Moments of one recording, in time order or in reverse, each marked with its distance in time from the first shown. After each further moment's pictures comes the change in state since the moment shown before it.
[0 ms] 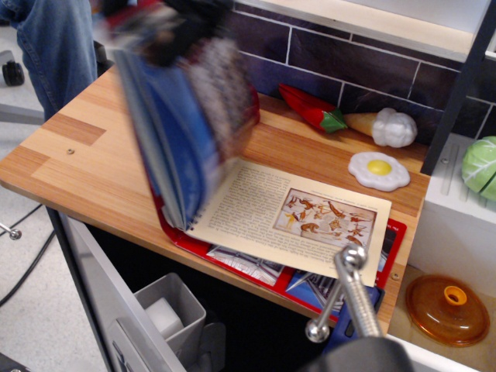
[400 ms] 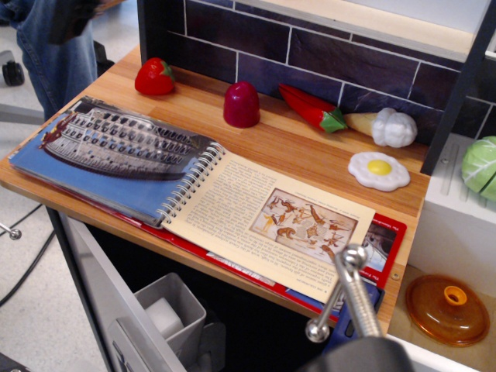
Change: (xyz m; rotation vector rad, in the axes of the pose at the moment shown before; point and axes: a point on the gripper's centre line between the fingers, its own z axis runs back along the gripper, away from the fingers) arm -0.007 0.070 -0.039 -0.001 0.006 -0.013
